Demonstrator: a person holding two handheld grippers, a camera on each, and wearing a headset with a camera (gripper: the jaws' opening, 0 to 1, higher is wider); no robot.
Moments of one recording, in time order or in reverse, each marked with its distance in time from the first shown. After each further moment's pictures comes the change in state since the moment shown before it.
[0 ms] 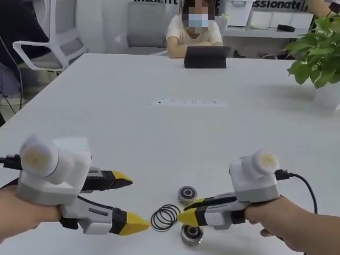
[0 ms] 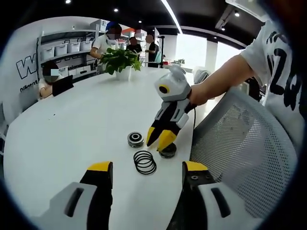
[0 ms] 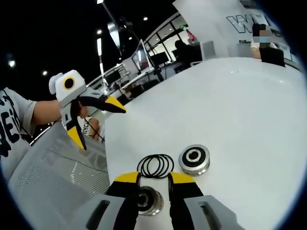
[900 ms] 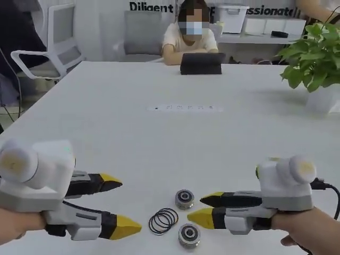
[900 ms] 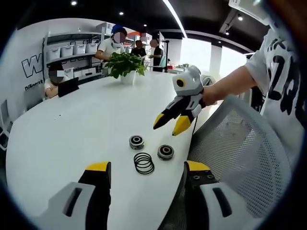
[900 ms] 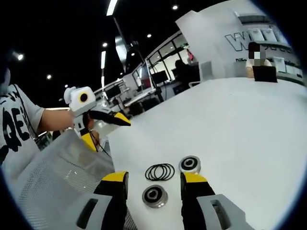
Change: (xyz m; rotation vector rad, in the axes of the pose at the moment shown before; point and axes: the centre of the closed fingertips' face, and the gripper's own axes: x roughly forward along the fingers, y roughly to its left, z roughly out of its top) left arm -0.020 -0.004 0.008 -0.030 -0.036 0.039; right arm -0.052 0.018 0.019 -0.057 -0.180 -0.047
